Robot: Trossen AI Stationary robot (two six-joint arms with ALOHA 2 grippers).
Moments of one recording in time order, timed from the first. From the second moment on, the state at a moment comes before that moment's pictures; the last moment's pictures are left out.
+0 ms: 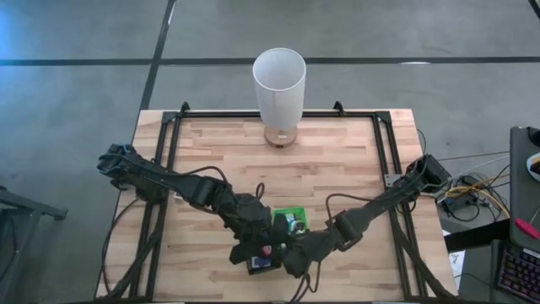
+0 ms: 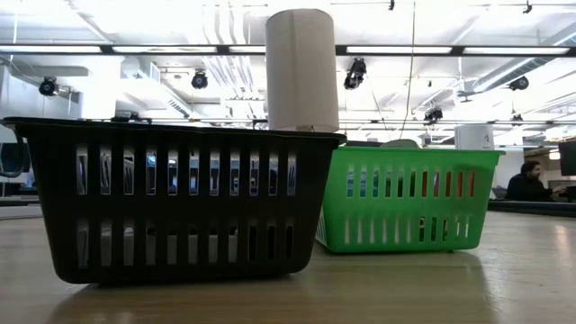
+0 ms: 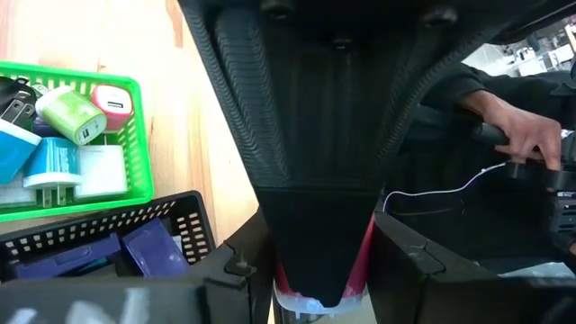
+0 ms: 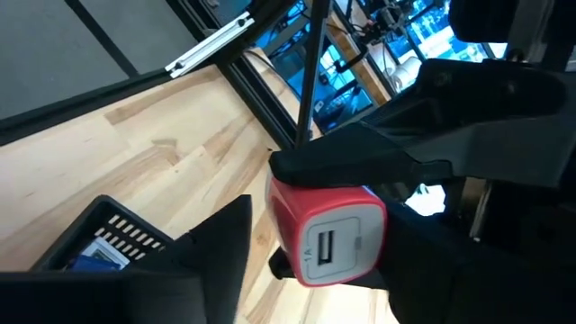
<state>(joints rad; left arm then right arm) -0.33 1.65 1.43 -0.47 0.37 -0.60 0.55 1.81 1.39 0.03 0.39 -0.67</state>
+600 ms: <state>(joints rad) -0.33 1.65 1.43 -0.48 0.37 -0.59 0.55 1.81 1.38 0.04 0.52 -0.70</state>
